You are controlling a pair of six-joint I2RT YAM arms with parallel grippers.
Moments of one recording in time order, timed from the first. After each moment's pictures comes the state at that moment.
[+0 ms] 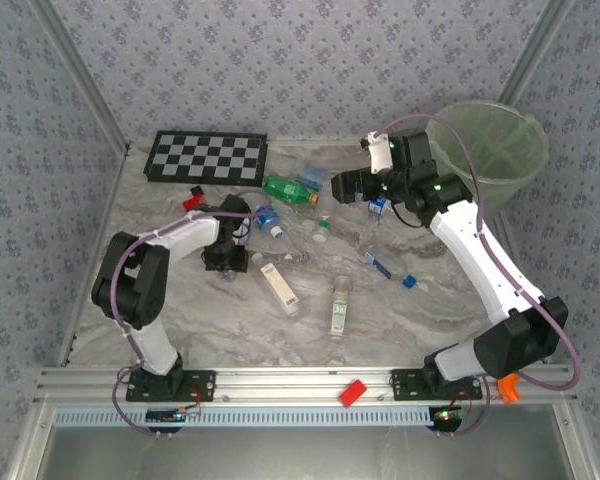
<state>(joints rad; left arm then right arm) -0.44 1.75 1.12 -0.87 -0.07 -0.35 0.39 1.42 1.48 -0.70 -0.23 0.12</state>
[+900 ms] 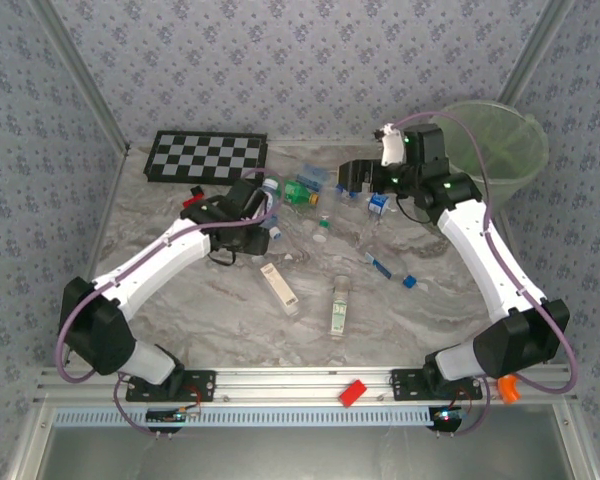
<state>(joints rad) -0.67 1.46 1.28 -0.92 -0.15 -0.38 0.29 1.41 1.45 -0.60 -0.44 0.30</state>
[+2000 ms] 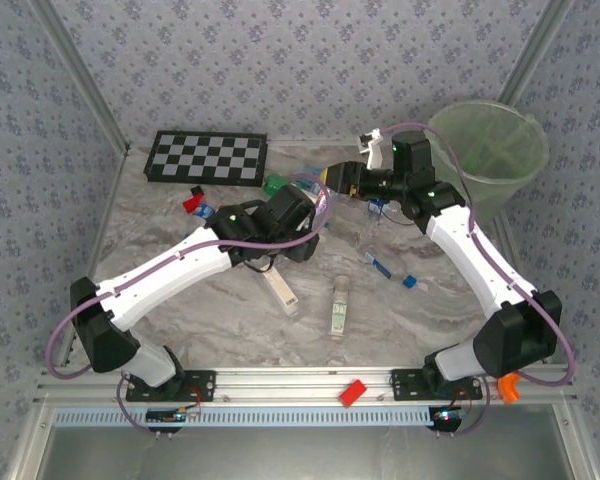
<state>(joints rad) -0.98 1.51 1.53 -0.94 -0.23 -0.39 0.36 1.42 1.34 -0.36 -0.69 0.60</state>
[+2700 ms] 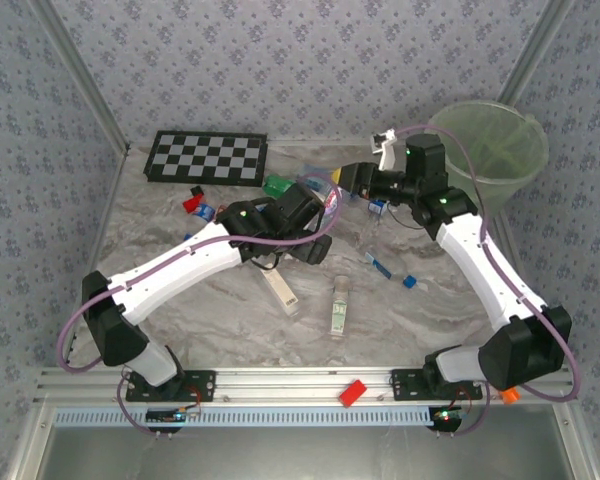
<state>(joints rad) -0.99 1.57 1.59 -0.97 -0.26 -0.36 0.30 1.34 1.29 -0.35 -0.67 0.61</state>
